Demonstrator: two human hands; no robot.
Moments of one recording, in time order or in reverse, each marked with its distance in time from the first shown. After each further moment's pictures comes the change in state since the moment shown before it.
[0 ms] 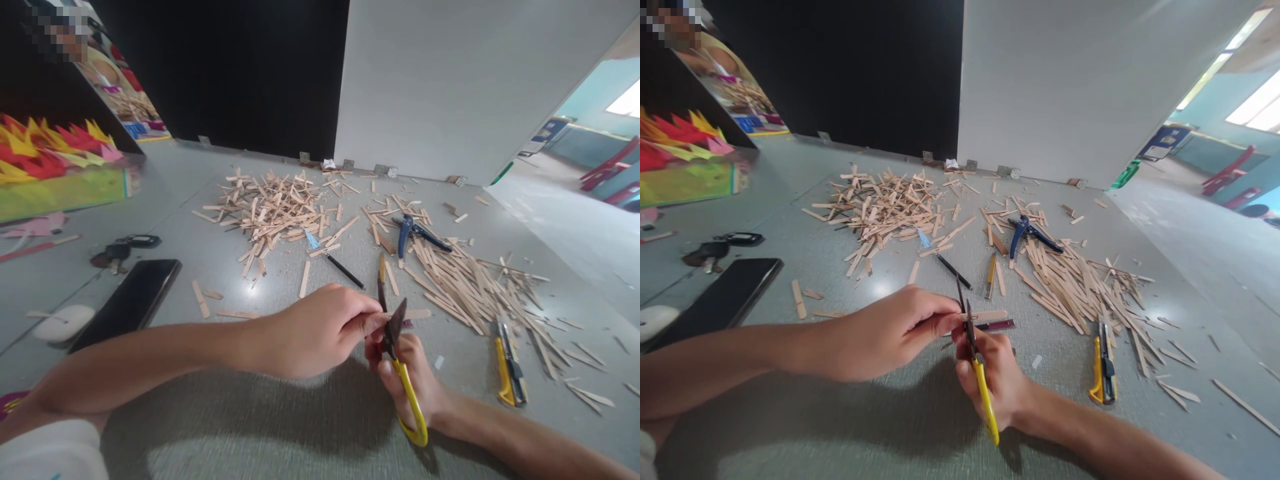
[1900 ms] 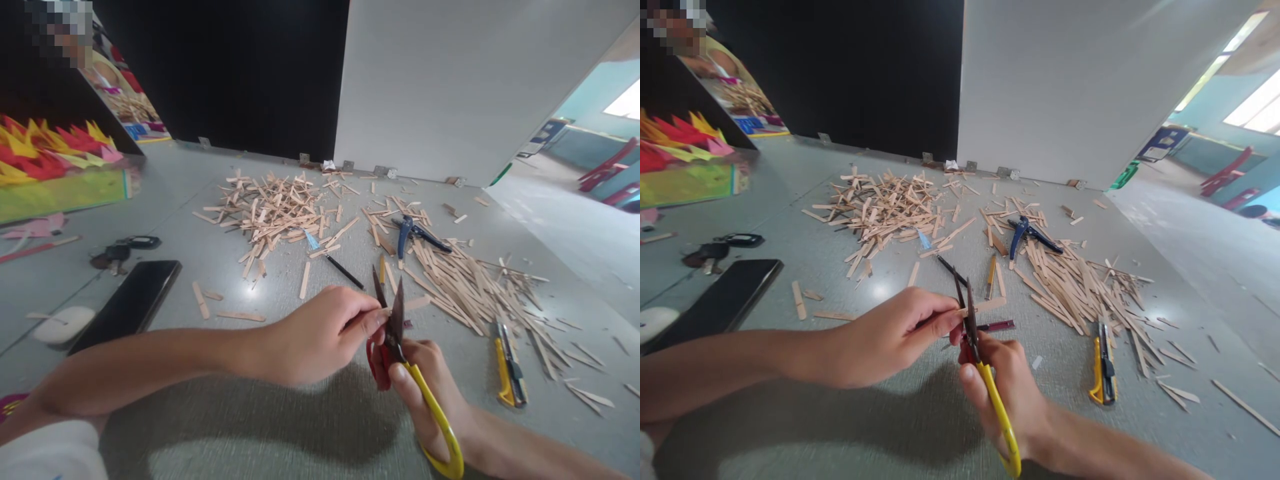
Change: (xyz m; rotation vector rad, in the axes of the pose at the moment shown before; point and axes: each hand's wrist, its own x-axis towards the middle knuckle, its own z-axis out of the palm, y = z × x) left_hand -0.003 0.003 0.005 -0.082 0.050 -0.075; right_hand -0.001 -0.037 -0.015 -0.070 -0.037 0.160
